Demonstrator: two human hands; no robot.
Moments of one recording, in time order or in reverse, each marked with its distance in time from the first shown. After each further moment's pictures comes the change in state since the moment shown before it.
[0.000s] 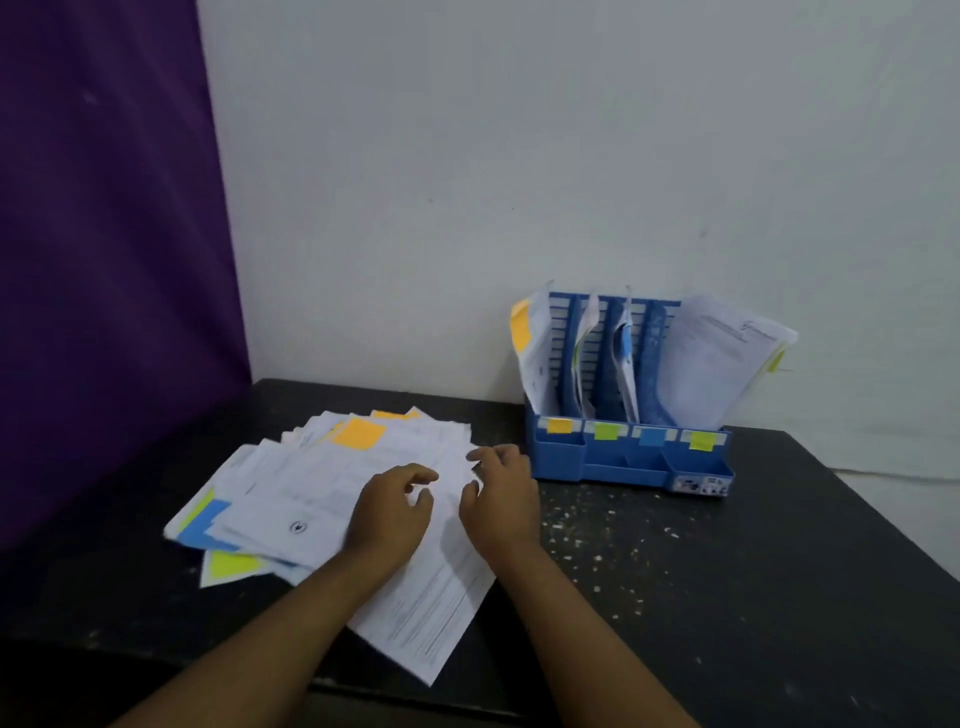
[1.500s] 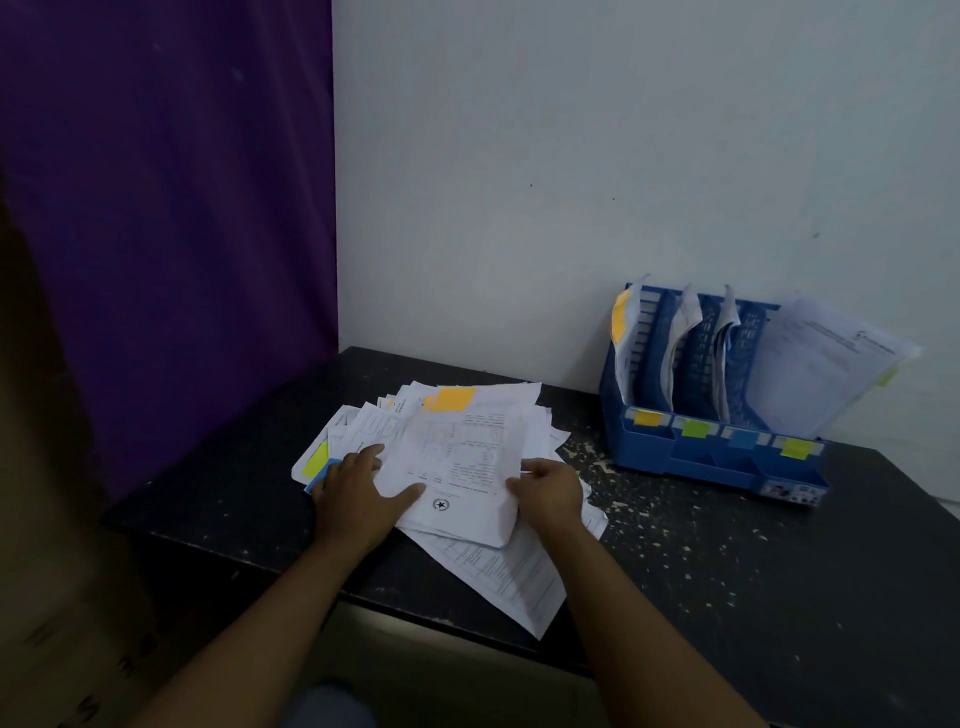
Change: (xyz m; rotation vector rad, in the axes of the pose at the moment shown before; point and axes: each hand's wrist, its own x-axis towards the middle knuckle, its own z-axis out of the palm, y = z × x) left_hand -0.021 -0.128 -0.115 0.282 0.127 -0.194; right_hand -0.020 -0.052 0.047 0.482 -0.230 0.496
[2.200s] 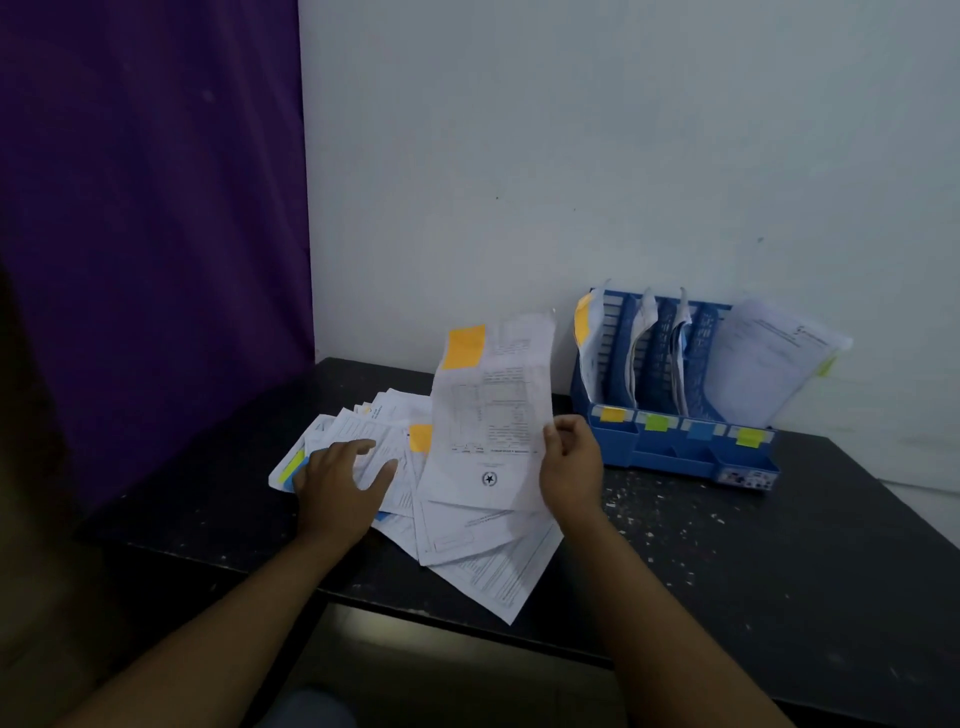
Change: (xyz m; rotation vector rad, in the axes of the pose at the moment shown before) left_hand -0.003 0.014 -0.004 -0.084 0.151 0.165; right_hand -0.016 -0.020 -0.066 0.190 0.261 -0.327
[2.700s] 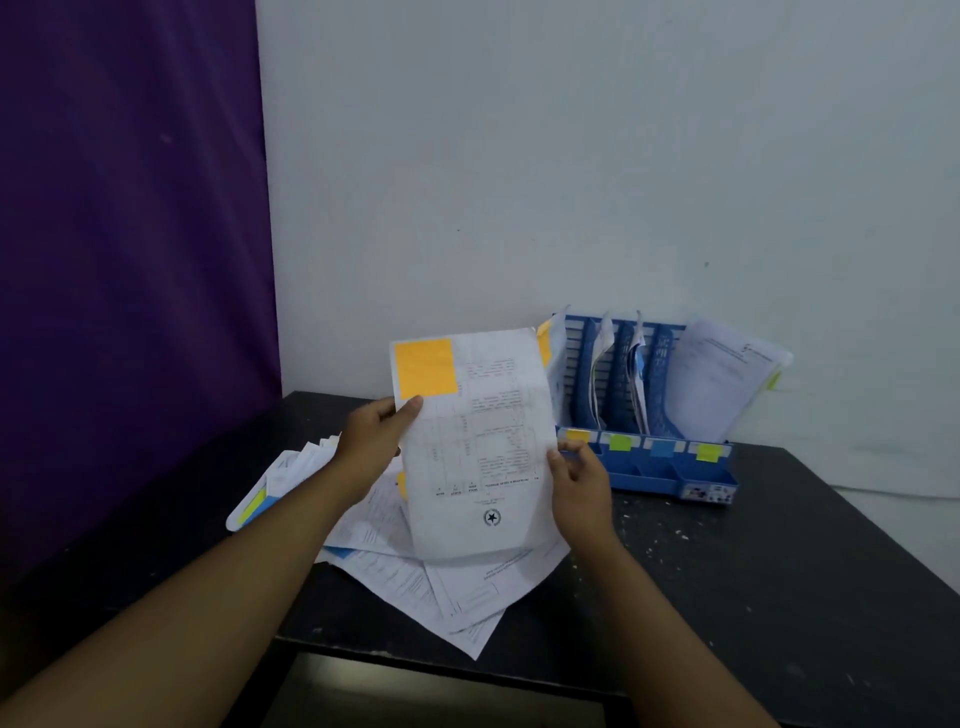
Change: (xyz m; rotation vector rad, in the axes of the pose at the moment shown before) left_hand 0.066 0.129 -0.011 -0.723 -0.321 -0.172; right_hand 0.015 0.003 -0.057 0.128 -0.057 0.047
